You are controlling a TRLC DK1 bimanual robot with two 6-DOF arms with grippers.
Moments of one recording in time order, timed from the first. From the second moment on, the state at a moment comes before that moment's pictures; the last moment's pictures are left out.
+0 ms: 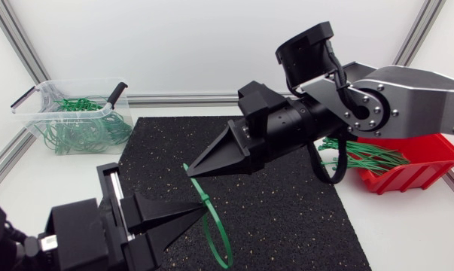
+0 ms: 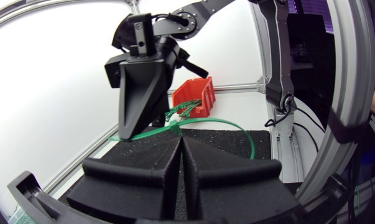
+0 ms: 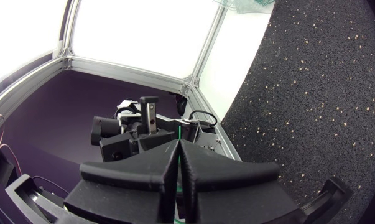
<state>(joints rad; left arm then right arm) -1.15 0.73 0.44 0.06 -0.09 0.25 0.60 1.50 1.06 -0.30 -1.15 0.62</state>
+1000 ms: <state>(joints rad) -0.02 1.01 0.75 -0.06 0.20 0.30 0.57 1.30 0.90 -0.29 -0.53 0.27</state>
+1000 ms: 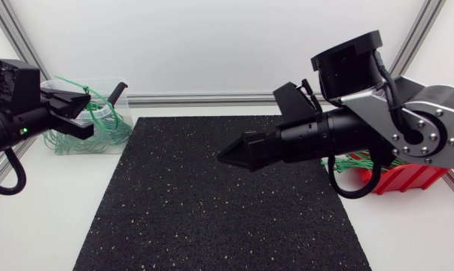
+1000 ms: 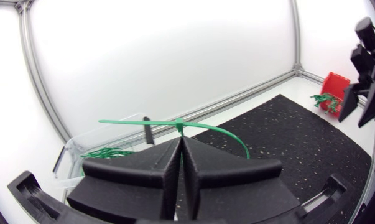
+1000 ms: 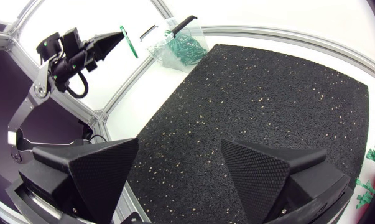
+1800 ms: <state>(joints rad) 0.23 1.84 1.54 -0.35 0.00 0.21 0.58 1.03 0.76 -0.35 -0.36 0.19</state>
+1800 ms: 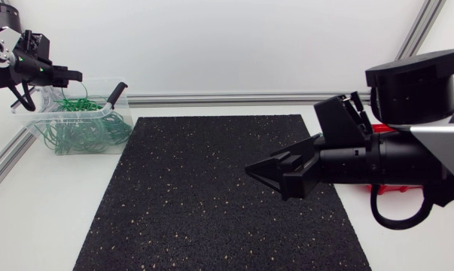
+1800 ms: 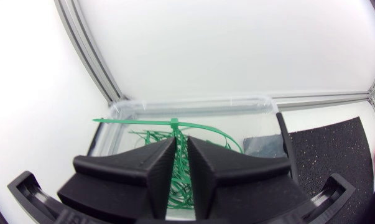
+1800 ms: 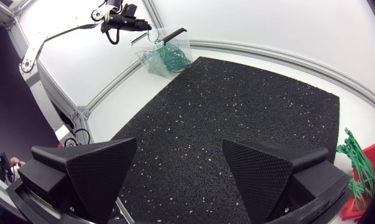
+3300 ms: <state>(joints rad) 0.08 0.57 0.39 -0.10 0.01 0.10 0.04 0.34 0.30 -0.24 -0.14 -0.11</state>
